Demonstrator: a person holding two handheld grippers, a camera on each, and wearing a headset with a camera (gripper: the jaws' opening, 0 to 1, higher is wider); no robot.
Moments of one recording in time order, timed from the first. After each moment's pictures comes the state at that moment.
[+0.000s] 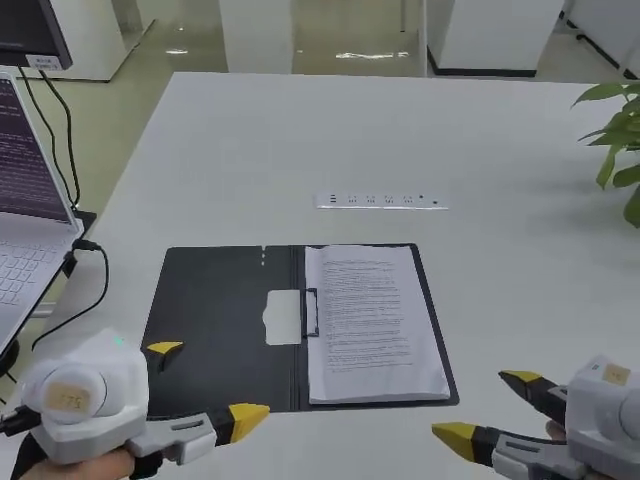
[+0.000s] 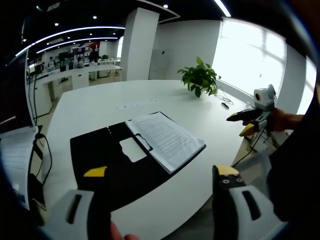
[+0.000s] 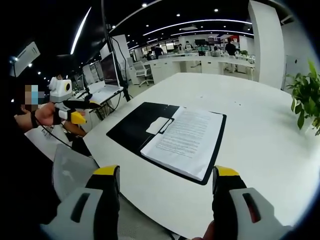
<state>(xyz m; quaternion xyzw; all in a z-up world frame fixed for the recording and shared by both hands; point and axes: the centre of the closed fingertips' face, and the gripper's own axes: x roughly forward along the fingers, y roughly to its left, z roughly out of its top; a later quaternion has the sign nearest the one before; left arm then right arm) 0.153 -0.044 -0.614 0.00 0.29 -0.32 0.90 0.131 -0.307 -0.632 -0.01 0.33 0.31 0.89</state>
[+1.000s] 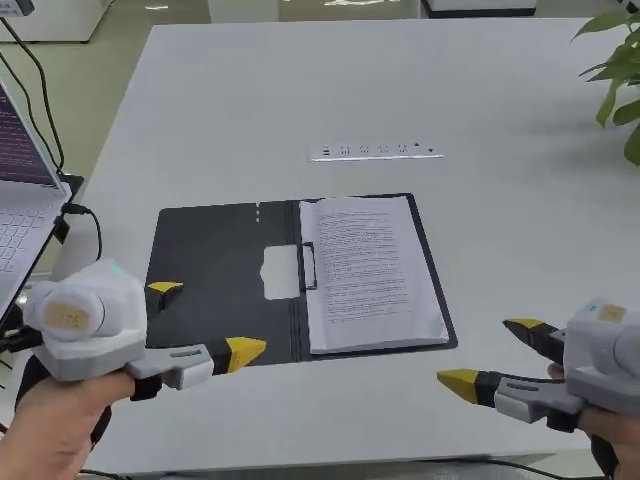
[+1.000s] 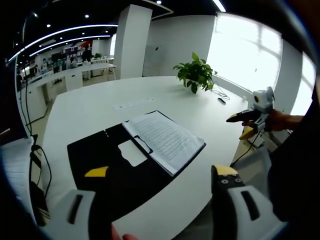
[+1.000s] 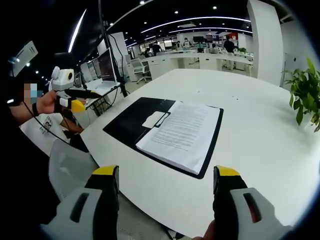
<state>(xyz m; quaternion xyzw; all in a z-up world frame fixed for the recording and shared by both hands) 0.173 -0.055 -0.607 0.02 0.30 -0.35 0.88 0.128 -0.320 -0.650 -0.02 0.34 0.30 0.89</state>
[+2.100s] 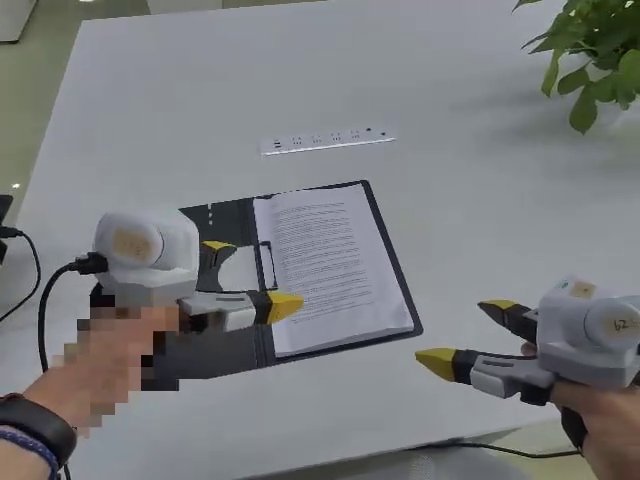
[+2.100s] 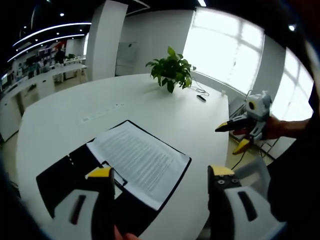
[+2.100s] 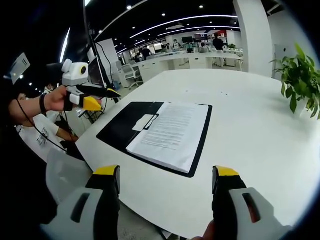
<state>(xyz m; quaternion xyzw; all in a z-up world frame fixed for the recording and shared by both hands) 0.226 -0.167 -0.614 0.02 0.31 -0.46 0.83 0.141 -0.347 -0.656 0.02 0.34 0.27 0.90</state>
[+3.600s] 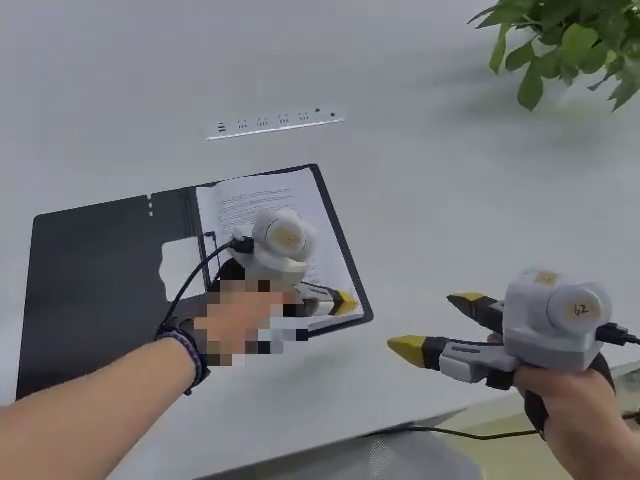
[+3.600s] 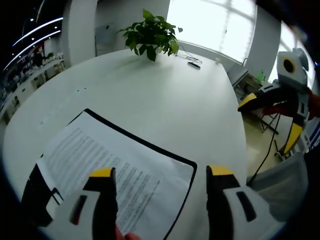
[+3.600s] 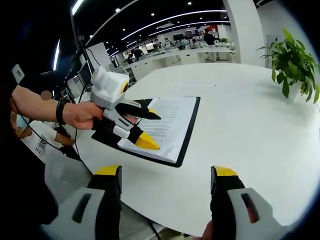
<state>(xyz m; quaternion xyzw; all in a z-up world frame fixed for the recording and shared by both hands) 0.244 -0.311 -0.740 0.13 0.36 -0.49 0.78 0.136 -0.382 -0.674 0.05 0.36 0.25 0.90</state>
